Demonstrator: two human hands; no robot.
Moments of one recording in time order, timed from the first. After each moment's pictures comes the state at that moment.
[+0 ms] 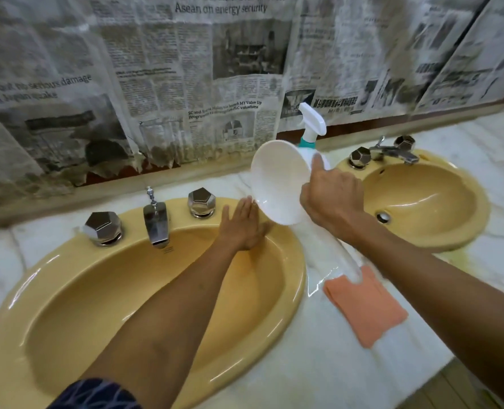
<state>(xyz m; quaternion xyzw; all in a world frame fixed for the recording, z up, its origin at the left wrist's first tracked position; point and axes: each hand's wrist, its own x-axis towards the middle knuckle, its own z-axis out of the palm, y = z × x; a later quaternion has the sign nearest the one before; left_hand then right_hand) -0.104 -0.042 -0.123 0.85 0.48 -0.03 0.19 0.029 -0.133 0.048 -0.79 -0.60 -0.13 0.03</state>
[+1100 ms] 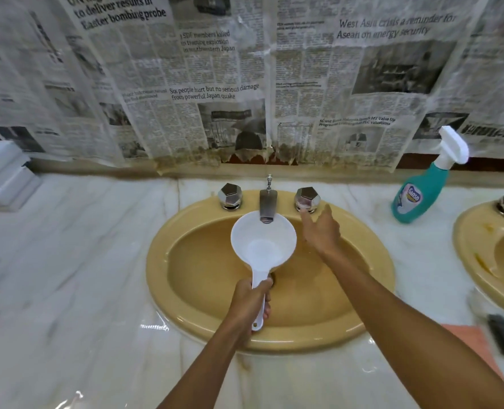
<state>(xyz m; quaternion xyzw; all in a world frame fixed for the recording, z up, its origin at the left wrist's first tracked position) -0.238 -0.250 -0.092 0.24 0.65 0.41 0.59 -0.103 -0.101 -0.071 -0.71 -0.55 0.35 0.28</state>
